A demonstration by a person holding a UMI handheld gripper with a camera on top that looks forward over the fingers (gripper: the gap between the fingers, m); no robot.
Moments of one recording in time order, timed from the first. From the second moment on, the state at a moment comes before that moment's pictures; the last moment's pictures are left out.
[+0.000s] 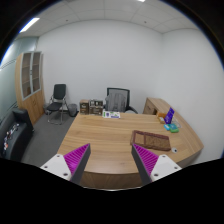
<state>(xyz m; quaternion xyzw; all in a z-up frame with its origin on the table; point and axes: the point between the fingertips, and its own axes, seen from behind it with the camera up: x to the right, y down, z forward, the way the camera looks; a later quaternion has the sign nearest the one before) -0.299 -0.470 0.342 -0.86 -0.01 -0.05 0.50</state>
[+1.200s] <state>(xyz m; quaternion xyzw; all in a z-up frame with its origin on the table) -0.058 -0.091 -0.009 -0.91 0.07 -0.08 0.39</state>
